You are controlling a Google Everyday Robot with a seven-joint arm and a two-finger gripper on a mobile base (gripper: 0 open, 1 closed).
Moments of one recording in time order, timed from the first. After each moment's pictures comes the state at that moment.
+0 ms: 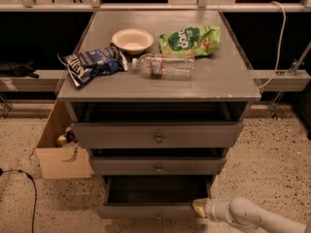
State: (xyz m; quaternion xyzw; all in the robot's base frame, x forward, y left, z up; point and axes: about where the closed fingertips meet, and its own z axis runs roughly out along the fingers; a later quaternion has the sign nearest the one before) arm 0.475 -0.196 0.201 -0.30 0.88 0.22 0.29
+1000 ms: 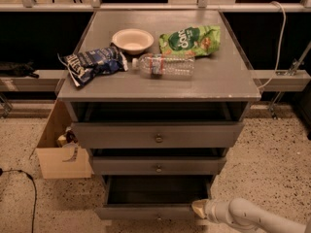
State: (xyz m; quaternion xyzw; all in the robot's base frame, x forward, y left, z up) arm 0.474 -0.195 0.201 -0.30 0.88 0.22 0.28
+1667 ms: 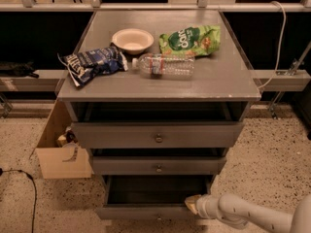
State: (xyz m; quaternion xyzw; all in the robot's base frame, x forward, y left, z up) arm 0.496 -0.165 0.205 -0.32 0.88 0.19 0.30
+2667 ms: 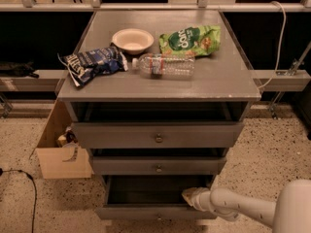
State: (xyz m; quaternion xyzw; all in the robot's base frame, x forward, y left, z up) arm 0.534 -0.157 0.198 -0.33 0.88 0.15 0.31
